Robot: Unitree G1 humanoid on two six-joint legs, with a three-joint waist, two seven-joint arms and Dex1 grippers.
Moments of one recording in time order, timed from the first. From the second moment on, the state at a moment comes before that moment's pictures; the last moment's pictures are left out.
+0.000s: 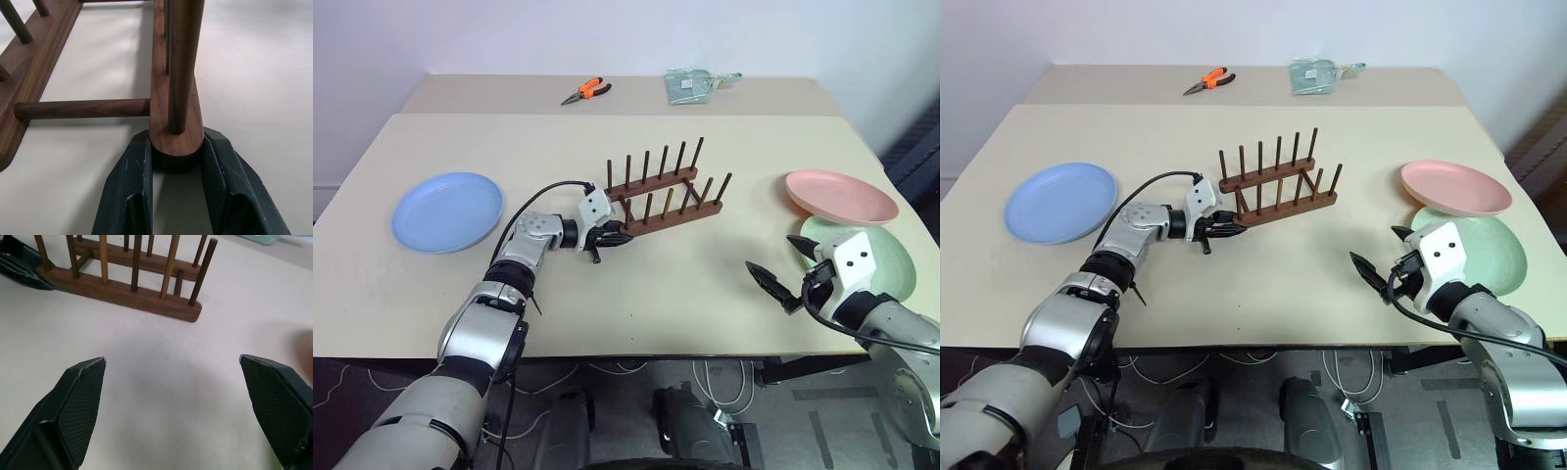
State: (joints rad) left arm -0.93 0.28 -0.17 1.06 0.00 -0.23 -1.10; right arm 0.13 -0.65 -0.32 -0.51 0.41 0.51 0.55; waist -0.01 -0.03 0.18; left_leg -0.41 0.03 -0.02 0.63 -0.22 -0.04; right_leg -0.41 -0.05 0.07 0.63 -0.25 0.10
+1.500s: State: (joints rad) left arm -0.60 0.38 -0.26 0.38 -0.06 0.18 -1.08; right arm -0.05 -0.60 0.01 -0.30 0.17 0.57 0.49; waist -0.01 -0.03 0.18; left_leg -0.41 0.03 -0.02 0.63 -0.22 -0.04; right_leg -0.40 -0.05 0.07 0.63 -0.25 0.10
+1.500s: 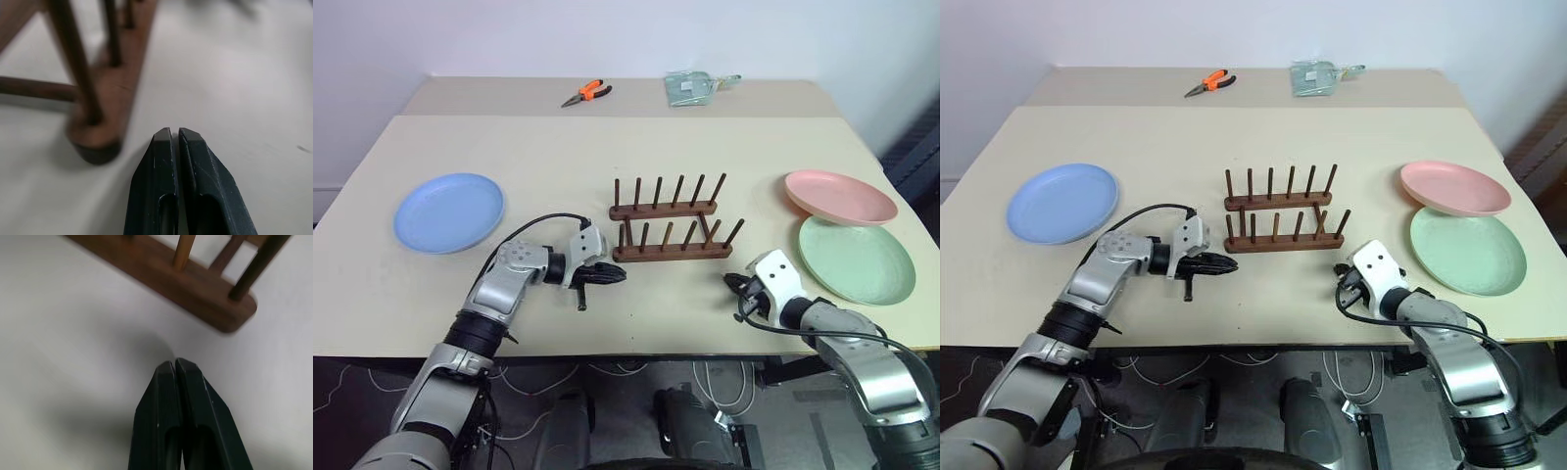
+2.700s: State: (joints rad) left arm -0.61 0.31 -0.20 0.21 -0.26 0.22 -1.08; right arm -0.24 -1.02 -0.03 0.22 -0.31 0.07 0.43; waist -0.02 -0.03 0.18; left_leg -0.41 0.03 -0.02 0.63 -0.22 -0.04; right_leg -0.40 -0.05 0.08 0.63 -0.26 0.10
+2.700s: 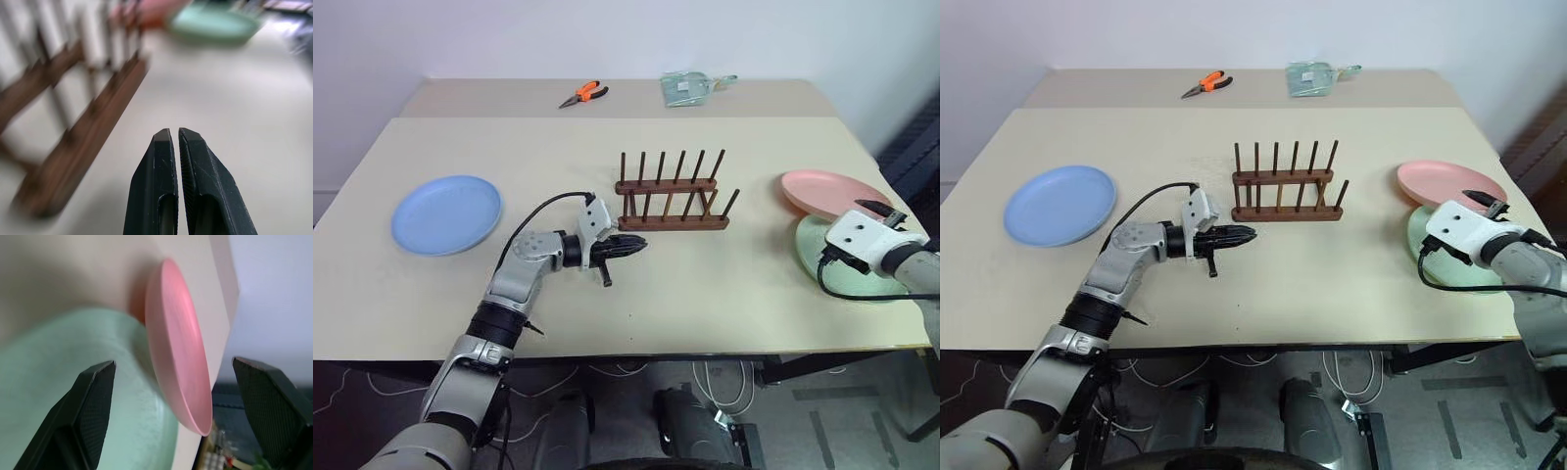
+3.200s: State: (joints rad) left arm -0.55 0.35 -0.17 0.07 -0.32 0.30 -1.04; right arm -0.46 -1.02 0.17 0.67 -0.52 -0.24 0.24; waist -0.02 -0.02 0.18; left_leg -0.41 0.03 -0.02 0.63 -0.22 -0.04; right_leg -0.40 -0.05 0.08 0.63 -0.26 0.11
